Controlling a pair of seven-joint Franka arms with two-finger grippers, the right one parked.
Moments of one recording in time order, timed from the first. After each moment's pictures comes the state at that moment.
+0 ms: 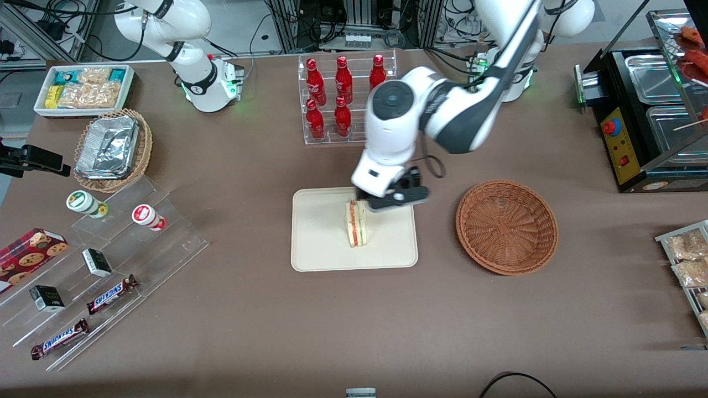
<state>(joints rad) -0.58 0.38 -0.10 -1.54 0.11 1.93 -0.97</state>
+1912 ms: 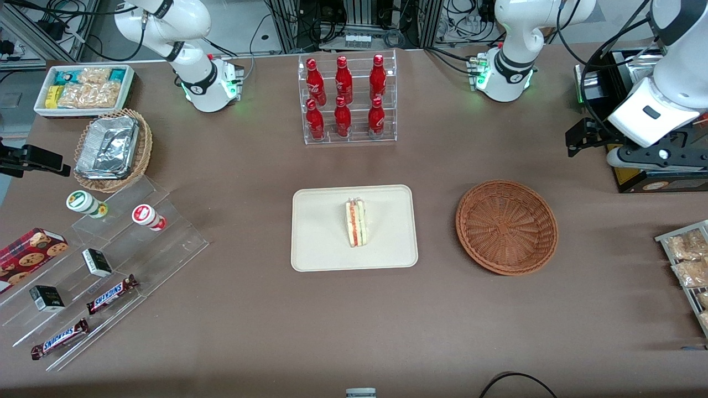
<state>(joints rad) -0.03 -0.04 -0.09 -1.64 0.04 1.54 -0.01</state>
